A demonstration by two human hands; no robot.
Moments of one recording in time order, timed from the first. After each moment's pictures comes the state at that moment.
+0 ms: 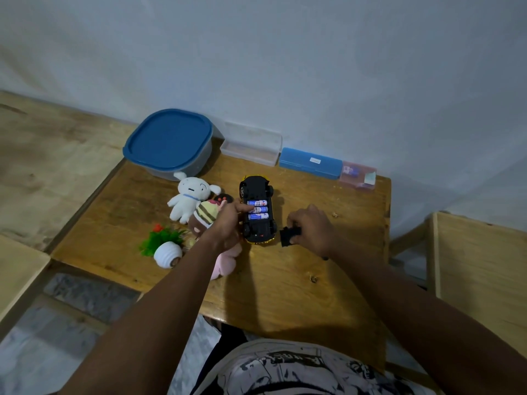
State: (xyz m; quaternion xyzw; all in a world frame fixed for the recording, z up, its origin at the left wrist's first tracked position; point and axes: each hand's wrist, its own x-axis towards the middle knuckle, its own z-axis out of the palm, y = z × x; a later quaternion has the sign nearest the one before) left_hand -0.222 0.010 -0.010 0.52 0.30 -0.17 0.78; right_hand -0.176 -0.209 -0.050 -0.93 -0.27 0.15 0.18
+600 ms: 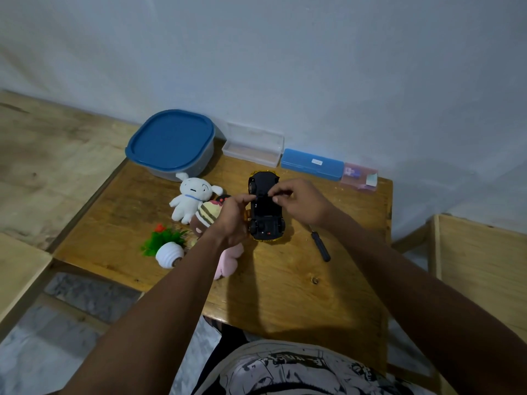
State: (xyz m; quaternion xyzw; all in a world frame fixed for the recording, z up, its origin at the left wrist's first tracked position) left_hand -0.218 0.007 0.000 0.48 0.26 -0.20 0.81; right_hand -0.159 -0.168 0.038 -0.86 -0.25 0.16 0.41
